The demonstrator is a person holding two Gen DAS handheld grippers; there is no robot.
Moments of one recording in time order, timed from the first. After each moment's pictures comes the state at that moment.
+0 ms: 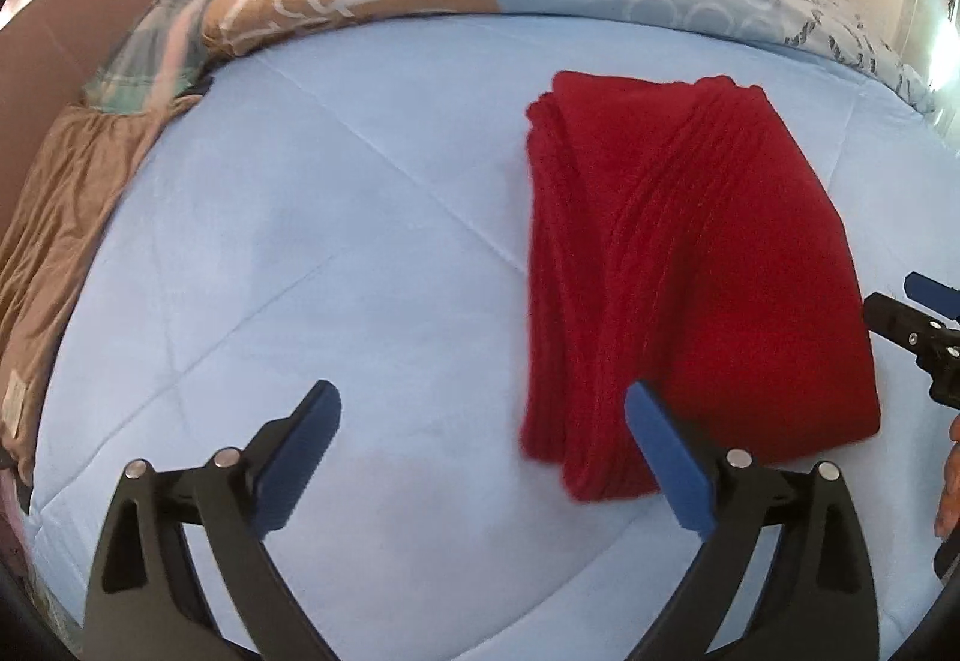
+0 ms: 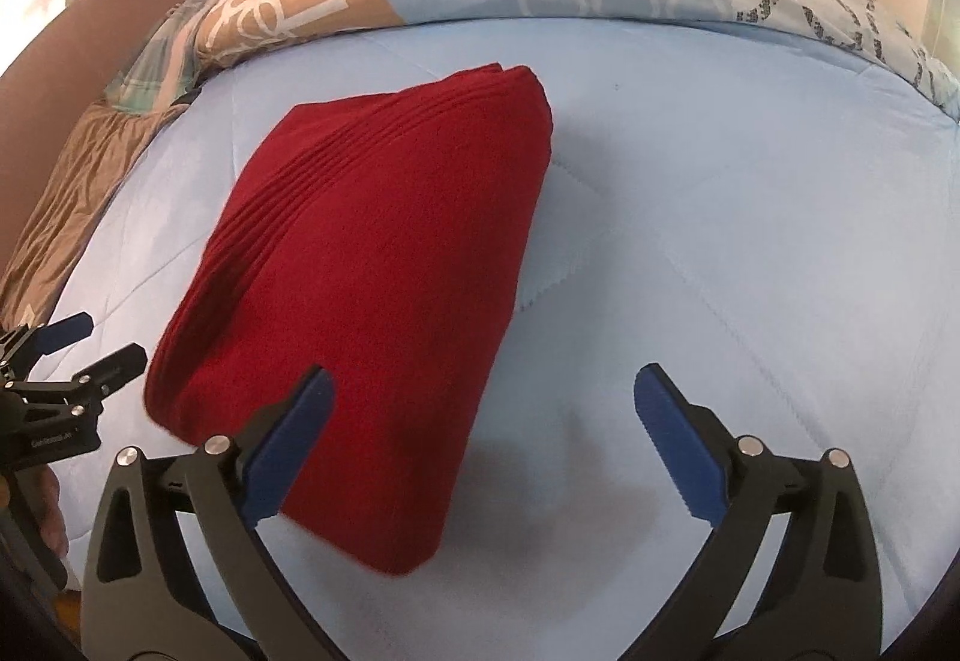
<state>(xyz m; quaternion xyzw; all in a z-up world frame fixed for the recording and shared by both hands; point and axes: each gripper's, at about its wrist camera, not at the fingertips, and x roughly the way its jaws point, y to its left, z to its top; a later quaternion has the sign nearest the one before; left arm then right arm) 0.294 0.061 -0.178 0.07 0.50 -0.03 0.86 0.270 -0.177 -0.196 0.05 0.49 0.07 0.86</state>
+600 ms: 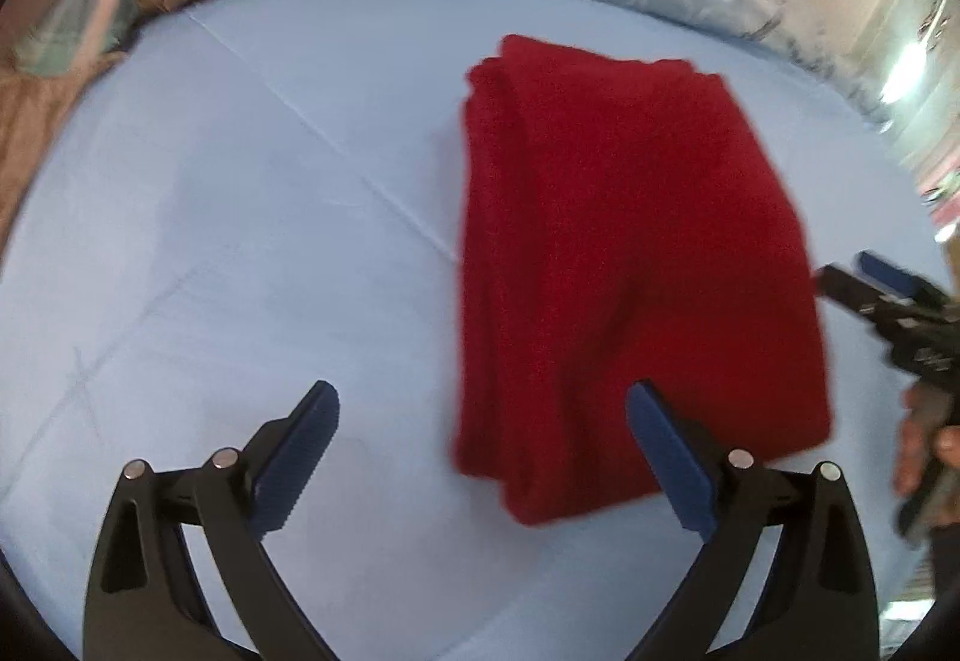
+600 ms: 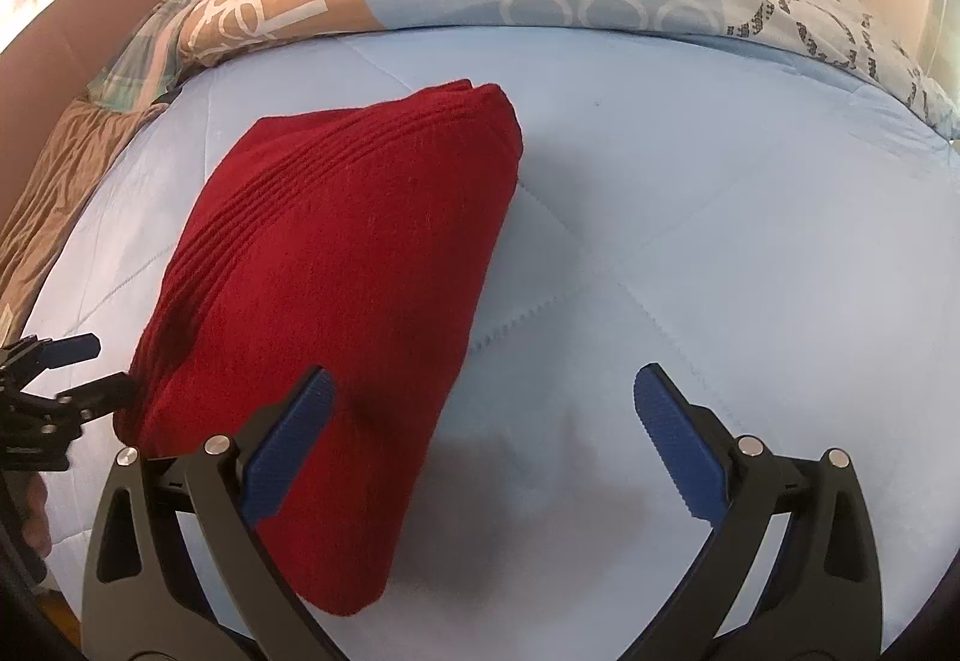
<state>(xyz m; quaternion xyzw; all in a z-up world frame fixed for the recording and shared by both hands) 0.310 0.067 -0.192 0.00 0.54 -0.13 0.83 0.285 -0.191 -0.199 0.03 0.49 0.06 0.87</state>
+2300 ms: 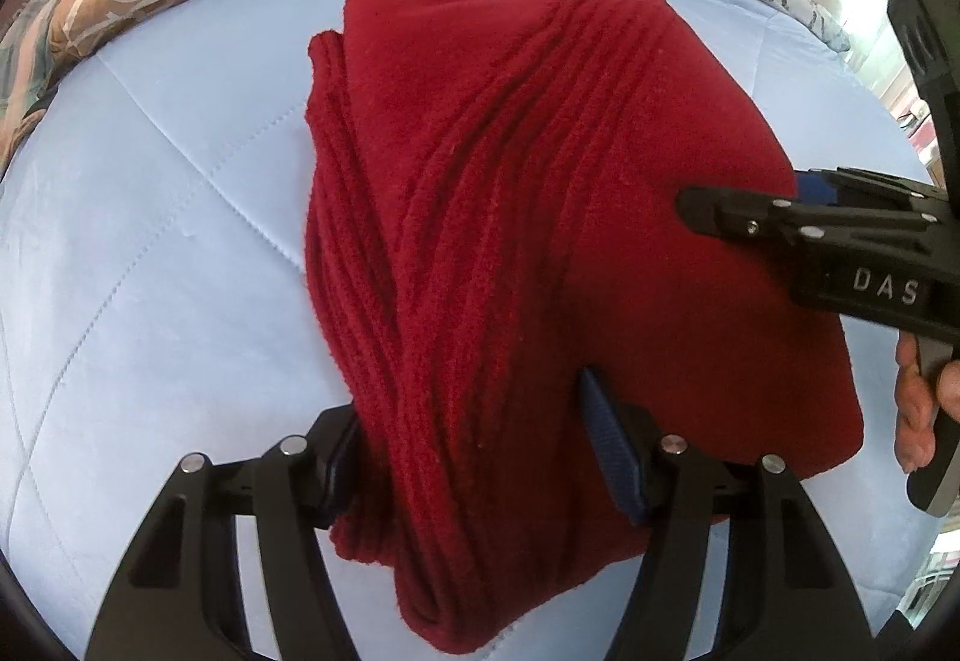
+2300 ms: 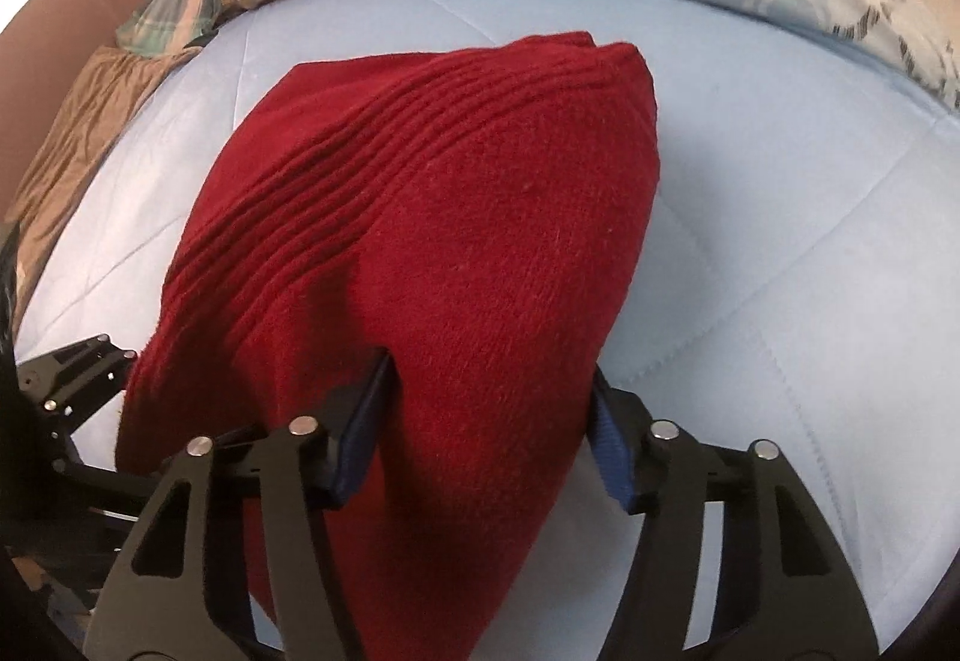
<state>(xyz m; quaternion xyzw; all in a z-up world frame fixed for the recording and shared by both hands) 0.328 0.016 -0.237 0.06 0.55 -0.18 0.82 0.340 -0.144 -0.228 0.00 0.53 0.12 0.84</state>
